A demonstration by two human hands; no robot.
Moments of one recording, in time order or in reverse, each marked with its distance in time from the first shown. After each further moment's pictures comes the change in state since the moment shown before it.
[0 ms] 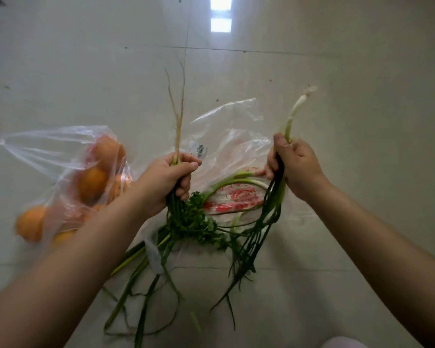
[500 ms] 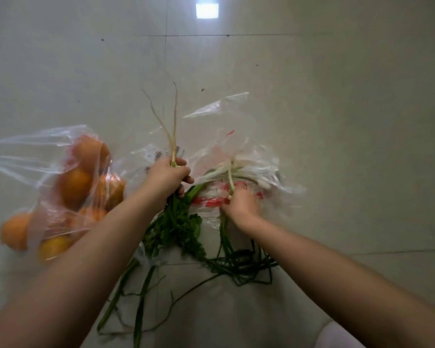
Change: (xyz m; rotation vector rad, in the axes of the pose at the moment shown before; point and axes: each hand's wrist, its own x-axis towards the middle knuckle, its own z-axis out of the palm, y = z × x) left_hand 0.027 -0.015 0.023 0.328 0.230 -0.149; right_hand -0.009 0.106 0.064 -0.781 0.117 0.525
